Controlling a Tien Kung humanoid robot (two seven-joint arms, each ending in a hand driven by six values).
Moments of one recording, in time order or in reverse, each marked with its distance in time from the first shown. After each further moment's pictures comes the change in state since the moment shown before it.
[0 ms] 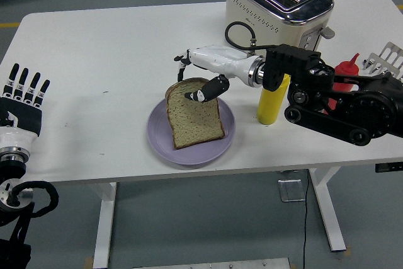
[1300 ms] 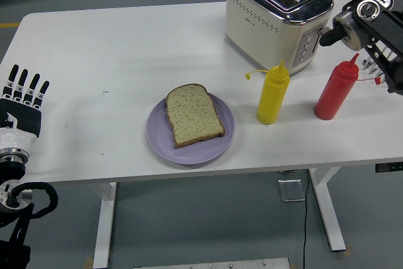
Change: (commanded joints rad) left arm 0.009 0.001 -0.006 -0.003 -0.002 0.000 0.001; right arm -0.103 -0.075 0.631 0.051 0.588 -0.123 0.030
